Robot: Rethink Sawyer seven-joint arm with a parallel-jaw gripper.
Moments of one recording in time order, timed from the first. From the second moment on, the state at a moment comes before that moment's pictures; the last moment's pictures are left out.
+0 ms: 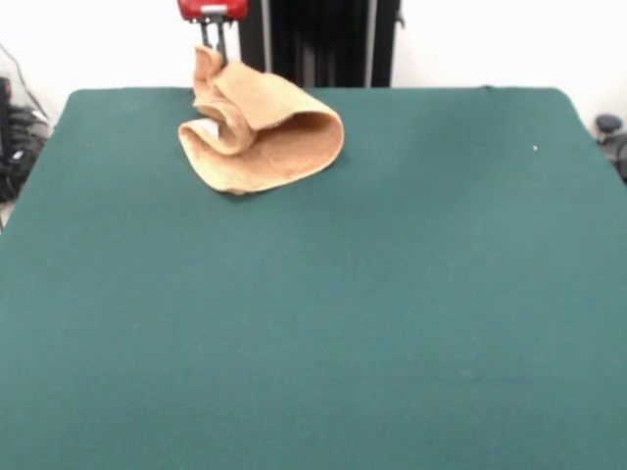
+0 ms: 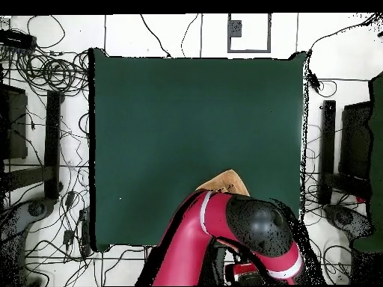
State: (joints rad) arm -0.36 0.38 -0.90 1.93 -0.71 -1.66 2.08
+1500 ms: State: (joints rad) arm -0.42 0.43 -0.97 1.96 -0.69 -1.63 2.08
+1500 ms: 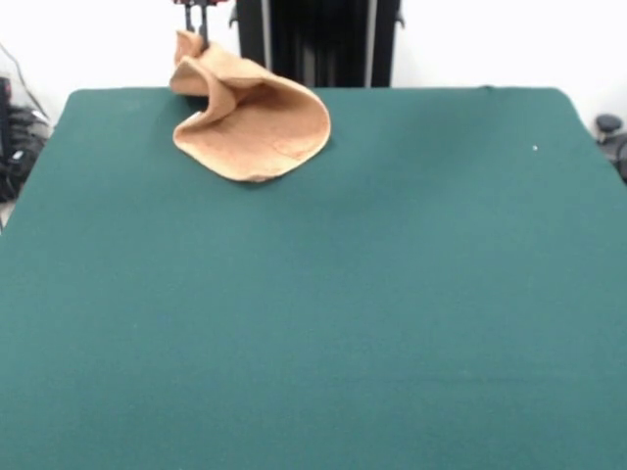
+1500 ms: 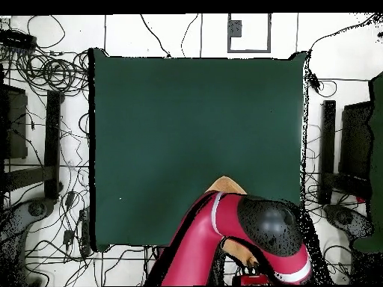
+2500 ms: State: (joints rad) arm -0.42 0.48 -1.01 1.96 -0.65 -1.56 2.08
